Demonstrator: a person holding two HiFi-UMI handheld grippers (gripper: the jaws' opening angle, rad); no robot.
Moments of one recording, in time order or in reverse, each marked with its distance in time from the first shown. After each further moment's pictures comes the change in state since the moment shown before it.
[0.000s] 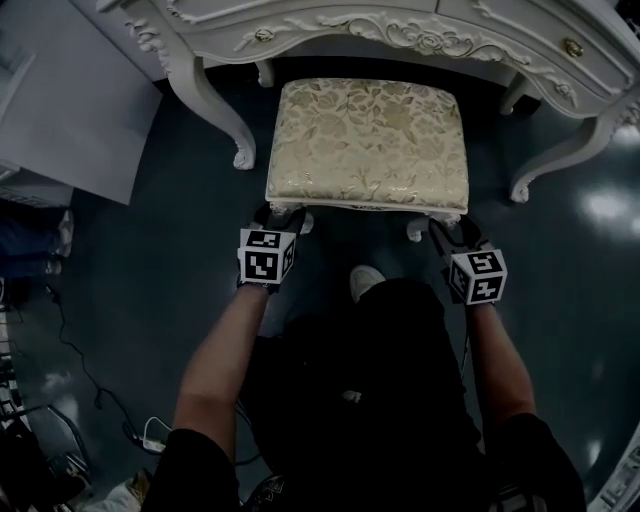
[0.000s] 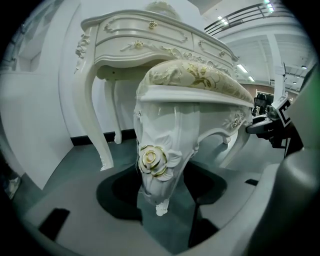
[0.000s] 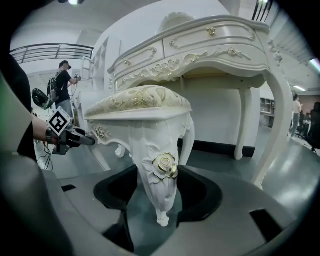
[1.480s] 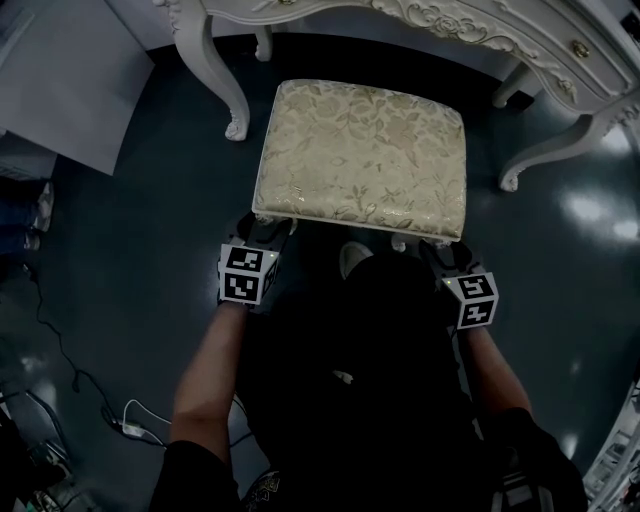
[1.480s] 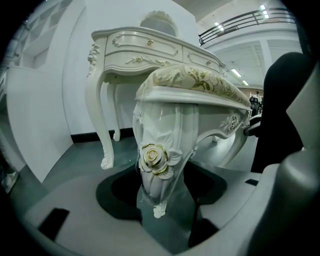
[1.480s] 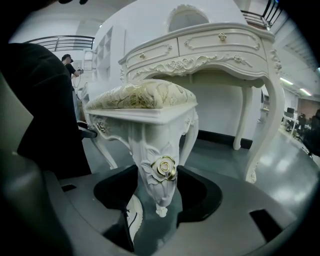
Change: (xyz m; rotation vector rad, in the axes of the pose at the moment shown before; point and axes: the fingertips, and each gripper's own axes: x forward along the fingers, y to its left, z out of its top) left arm -0.010 -0.004 0.002 -0.013 0.001 -0.042; right arm -0.004 0.006 0.004 -0.021 0.156 0.044
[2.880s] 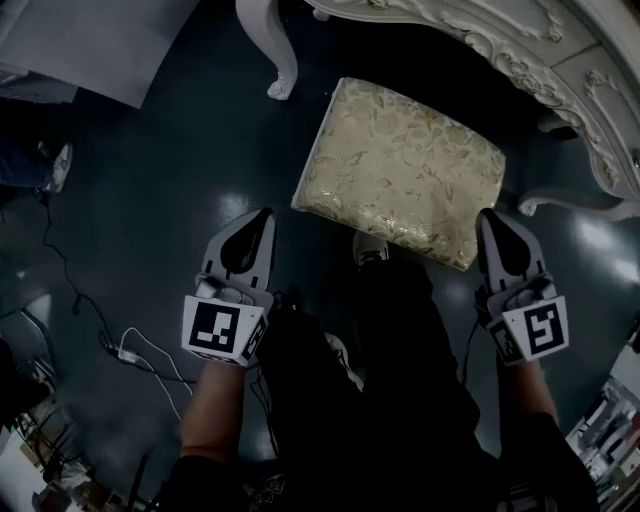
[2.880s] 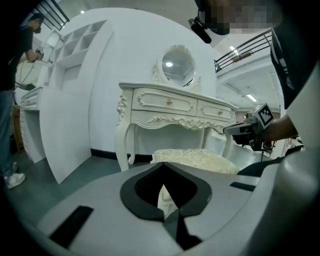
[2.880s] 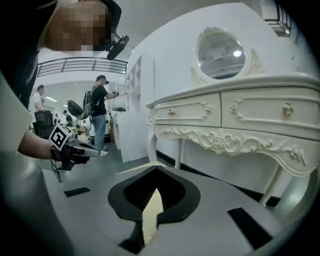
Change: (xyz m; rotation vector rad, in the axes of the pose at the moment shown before) left arm -0.163 0.030 0.157 -0.142 -0.248 0.179; right arm -0.057 0.058 0.275 -0.221 -0.266 0.301
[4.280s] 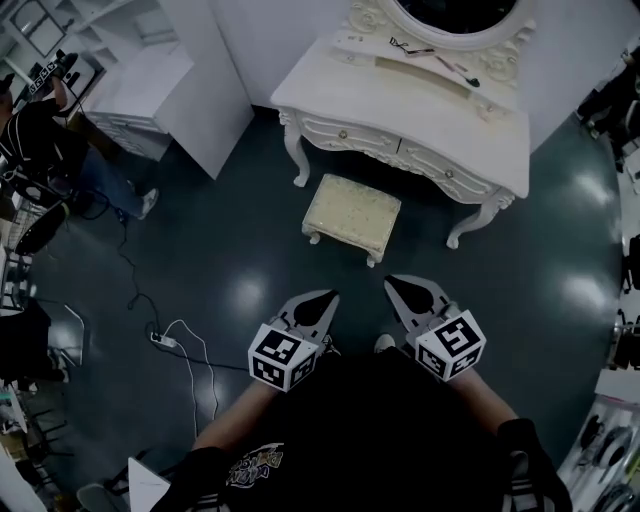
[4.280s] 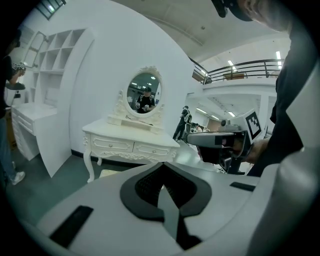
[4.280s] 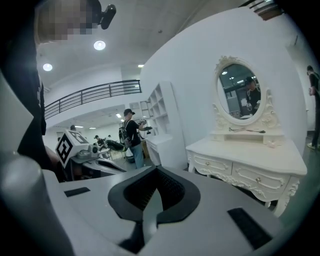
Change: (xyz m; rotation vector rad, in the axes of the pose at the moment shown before) left arm -0.333 -0.344 0.389 -0.160 0.110 -0.235; right arm -0.407 0.157 0.360 0.140 -0.015 0.301
